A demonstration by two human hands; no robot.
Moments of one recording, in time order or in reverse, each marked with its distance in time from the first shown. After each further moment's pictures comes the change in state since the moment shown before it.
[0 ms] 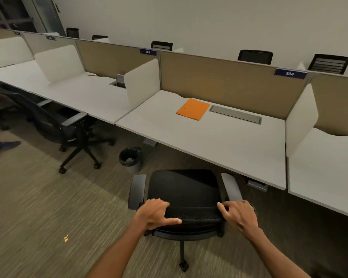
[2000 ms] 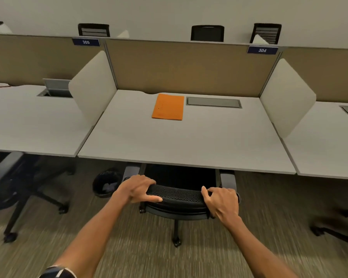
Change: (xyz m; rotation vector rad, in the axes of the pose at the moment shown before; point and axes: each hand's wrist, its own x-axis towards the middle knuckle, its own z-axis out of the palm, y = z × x) left_hand 0.286 -0.330 -0.103 0.125 -0.021 0.553; right_hand 0.258 -0.218 0.026 0.053 0.059 0.503
